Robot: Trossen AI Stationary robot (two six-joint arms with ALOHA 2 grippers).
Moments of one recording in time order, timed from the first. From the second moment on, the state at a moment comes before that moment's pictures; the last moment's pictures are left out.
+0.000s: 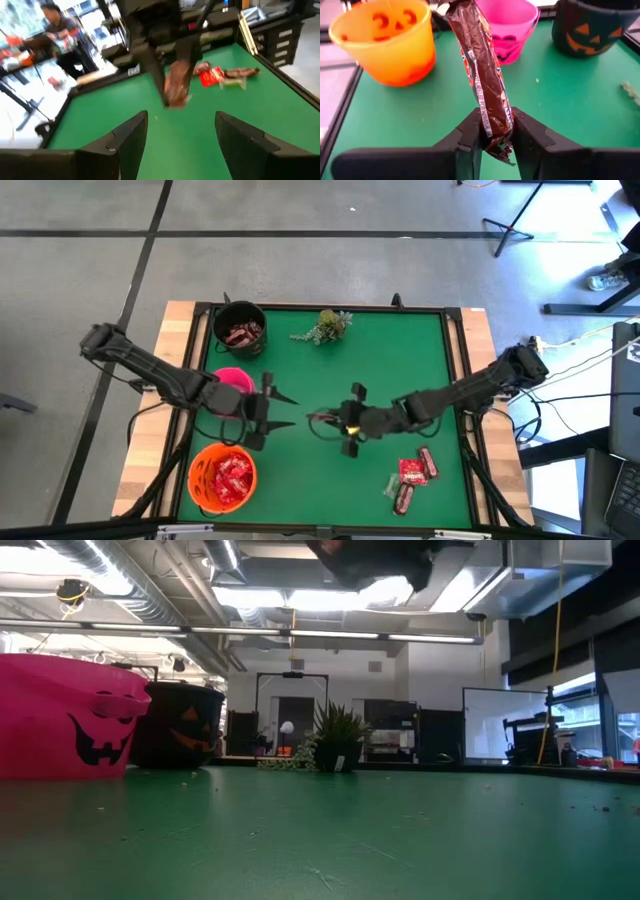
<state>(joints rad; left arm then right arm) -0.39 1.16 0.81 0.02 -0.38 0.18 0.39 1.58 1.15 -0.14 0.42 0.31</state>
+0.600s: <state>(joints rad) -0.33 1.22 0.81 0.19 -0.35 0.16 0.32 1.59 1.15 0.08 0.36 0.18</state>
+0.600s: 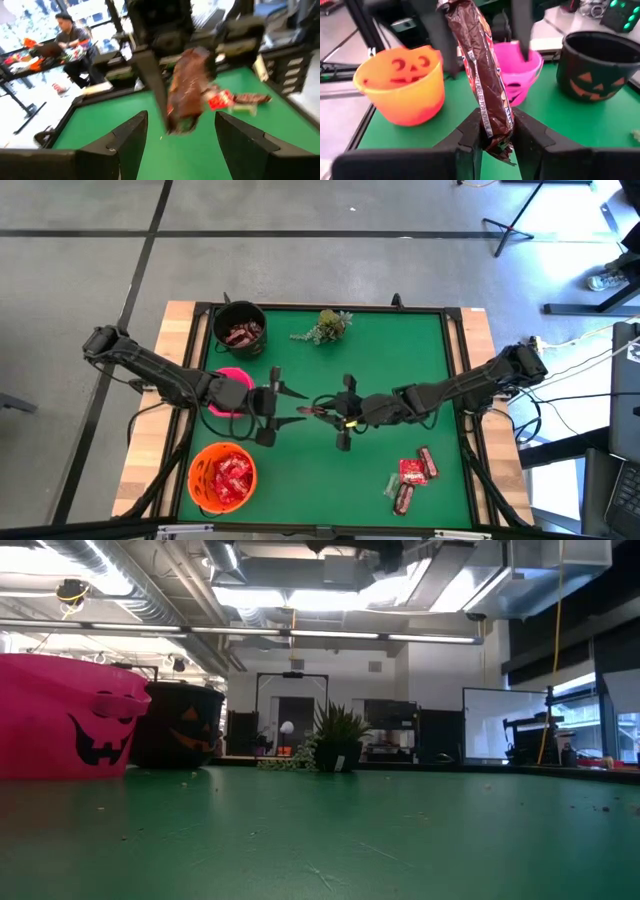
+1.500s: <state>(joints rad) -0.29 1.22 0.81 0.32 -0.33 0.21 0.27 1.59 1.15 0.23 0.32 0.12</state>
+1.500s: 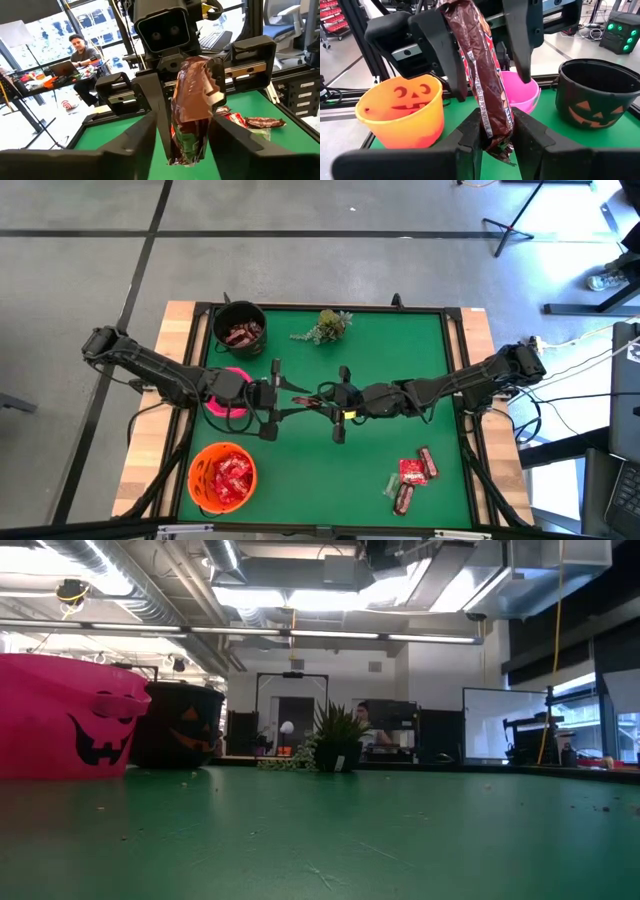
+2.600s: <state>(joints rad) 0.00 0.79 0.81 -0.33 -1.02 0.29 0.28 1.51 1.15 0.02 0.32 0.18</state>
